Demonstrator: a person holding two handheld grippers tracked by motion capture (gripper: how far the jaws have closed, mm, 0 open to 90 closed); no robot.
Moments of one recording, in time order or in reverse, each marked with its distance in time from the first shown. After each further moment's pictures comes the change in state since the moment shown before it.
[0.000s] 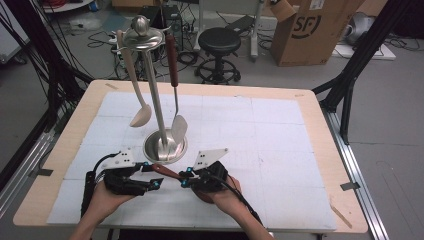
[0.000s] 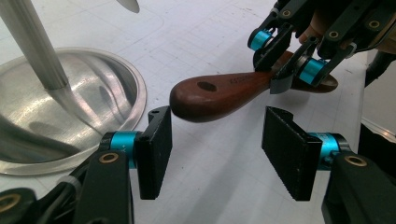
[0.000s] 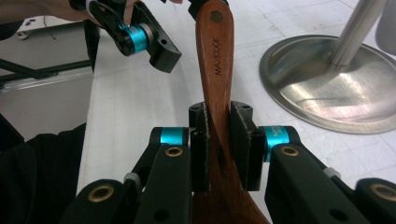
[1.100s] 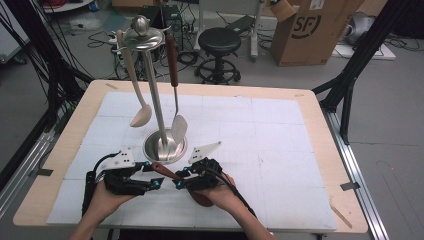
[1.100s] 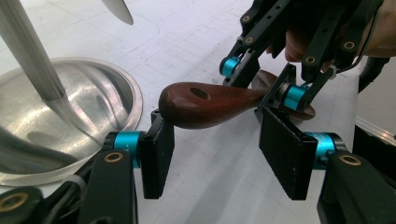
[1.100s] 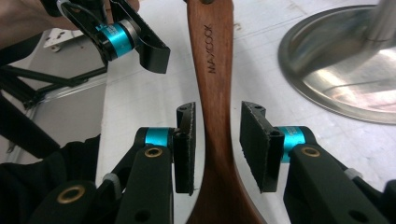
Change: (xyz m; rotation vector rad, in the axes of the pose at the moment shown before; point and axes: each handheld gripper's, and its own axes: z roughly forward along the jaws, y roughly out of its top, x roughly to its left) left arm -0.004 0.004 -0.001 -0.023 -0.009 0.018; right arm -0.012 0.003 0.017 0.057 0.103 0.135
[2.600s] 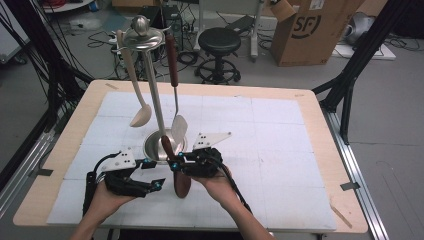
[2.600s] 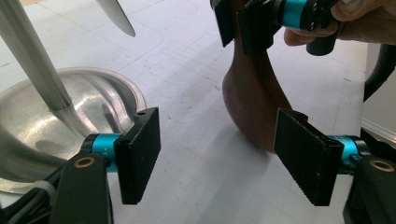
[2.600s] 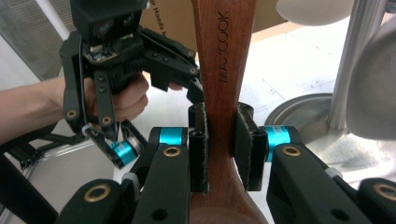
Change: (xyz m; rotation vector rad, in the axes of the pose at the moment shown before) left arm -0.004 0.002 0.001 -0.017 0.033 0.019; right arm 0.002 0.028 -0.019 -0.263 -0.018 0.017
